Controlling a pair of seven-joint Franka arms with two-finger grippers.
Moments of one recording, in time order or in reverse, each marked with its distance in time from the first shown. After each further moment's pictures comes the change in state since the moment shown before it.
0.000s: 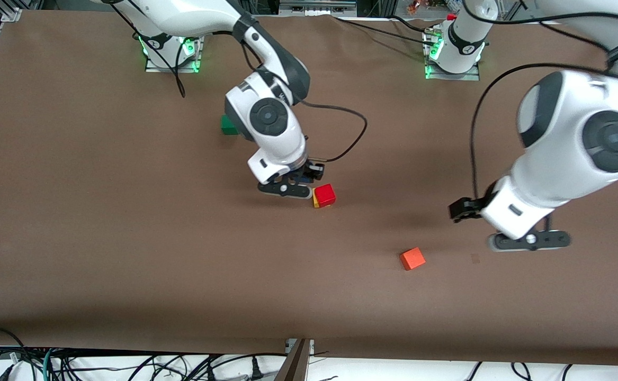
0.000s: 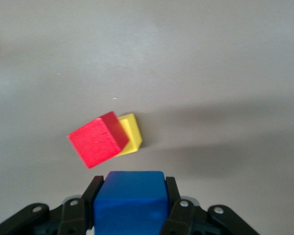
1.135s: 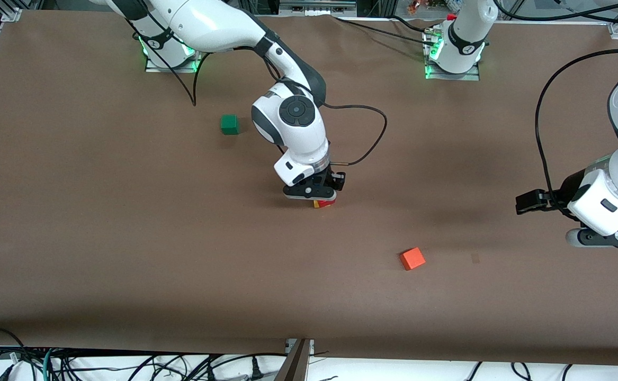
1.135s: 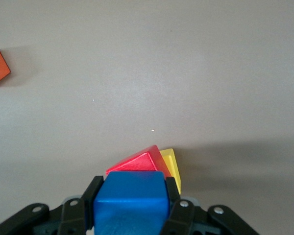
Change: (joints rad) left arm 0.131 -0.029 -0.004 -0.002 0.000 -0.085 0.134; right arm 0.048 0.113 -0.009 0.062 -0.119 0.196 0.048
